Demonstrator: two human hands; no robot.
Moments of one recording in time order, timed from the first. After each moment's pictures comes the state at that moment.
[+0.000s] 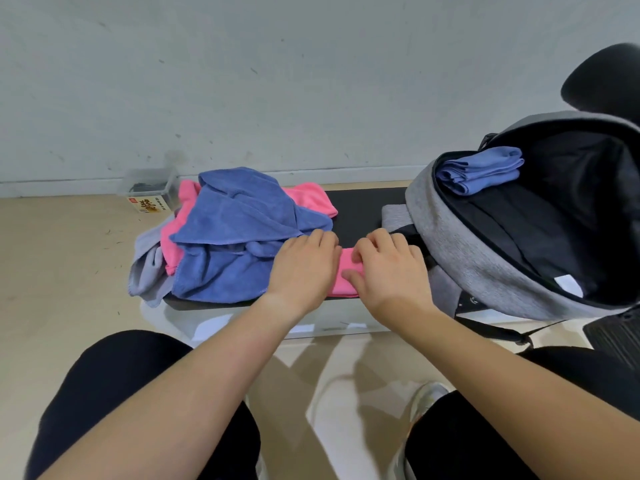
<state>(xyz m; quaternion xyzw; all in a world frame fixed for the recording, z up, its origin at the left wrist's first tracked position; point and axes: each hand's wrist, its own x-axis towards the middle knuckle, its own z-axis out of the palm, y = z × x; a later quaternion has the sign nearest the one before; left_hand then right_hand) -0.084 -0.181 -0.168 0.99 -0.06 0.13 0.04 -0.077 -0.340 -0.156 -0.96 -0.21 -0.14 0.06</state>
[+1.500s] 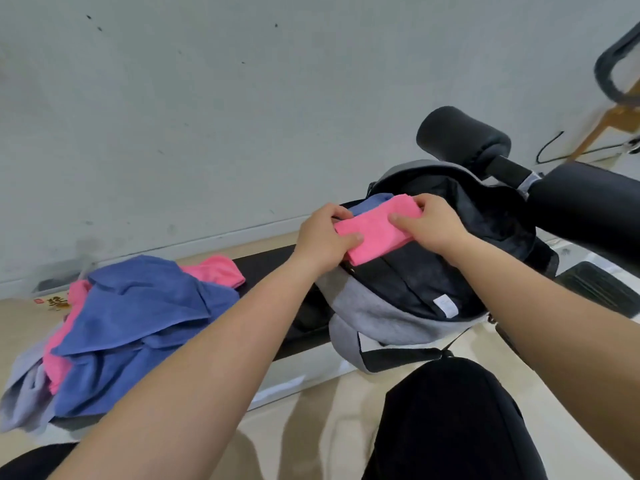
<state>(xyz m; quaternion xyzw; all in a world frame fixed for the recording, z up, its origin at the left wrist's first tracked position) 0.010 -0.337 -0.053 0.87 -0.07 0.04 0.48 0.026 -0.543 -0.047 -0.90 0.05 -0.08 0.42</state>
